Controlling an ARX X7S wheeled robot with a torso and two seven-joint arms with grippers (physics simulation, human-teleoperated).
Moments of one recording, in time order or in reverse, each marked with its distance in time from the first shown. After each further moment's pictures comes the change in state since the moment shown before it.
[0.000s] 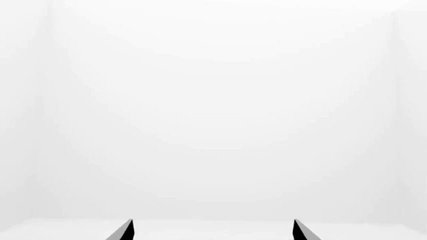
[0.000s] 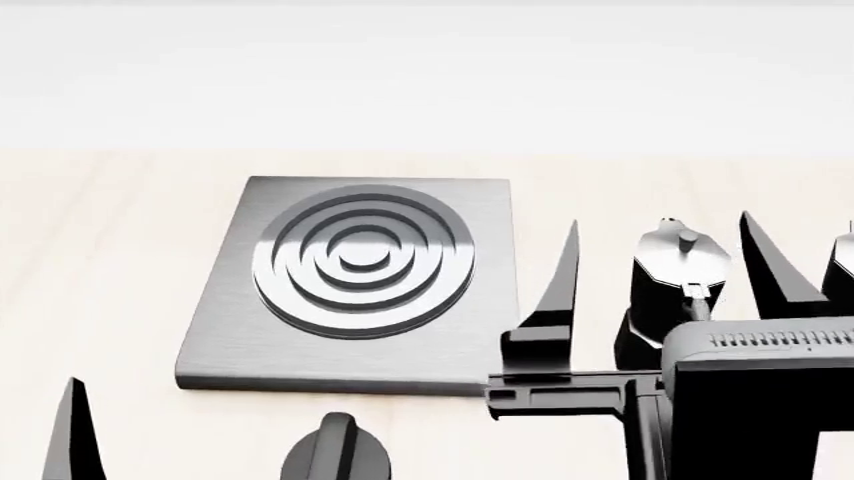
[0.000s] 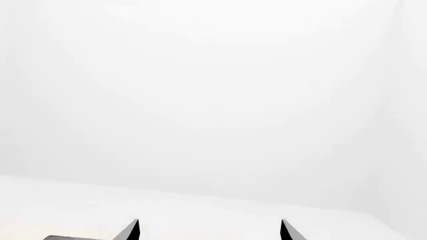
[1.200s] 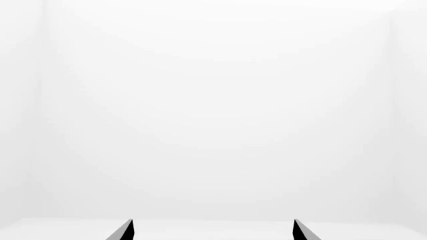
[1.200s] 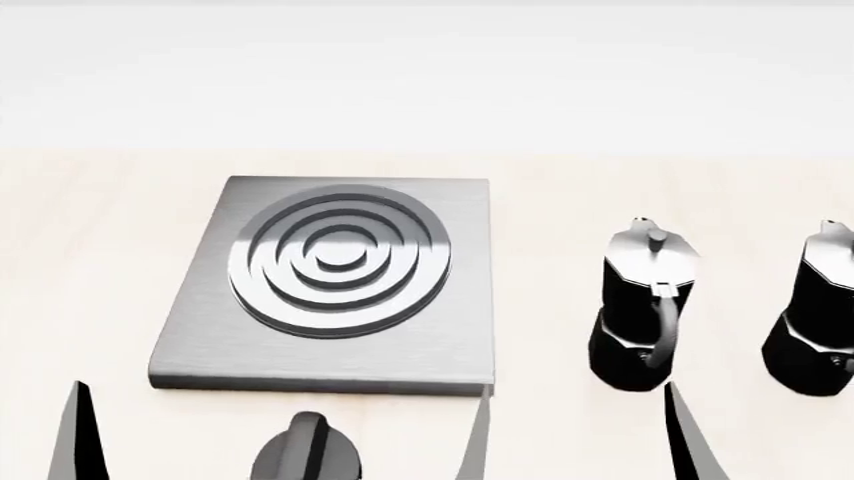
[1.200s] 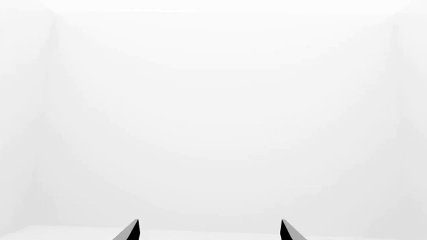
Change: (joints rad) left arm 0.011 0.035 -0.015 -0.013 0.020 0.010 0.041; right arm -0.515 -0.057 -0.236 0.036 -0.298 -0.724 0.058
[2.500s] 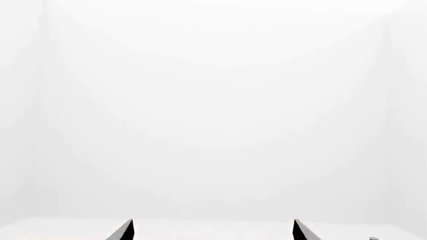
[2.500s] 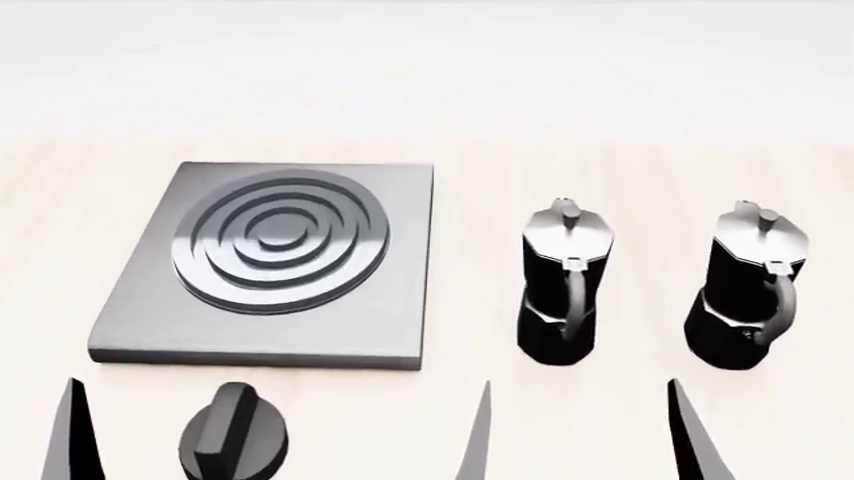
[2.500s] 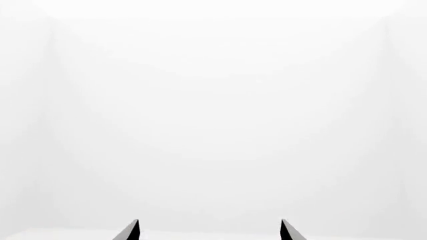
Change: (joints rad) left arm 0.008 0.048 -0.036 0.017 0.015 -0.022 0.053; right arm -0.011 -0.050 0.033 -0.023 -0.014 0.019 -0.055
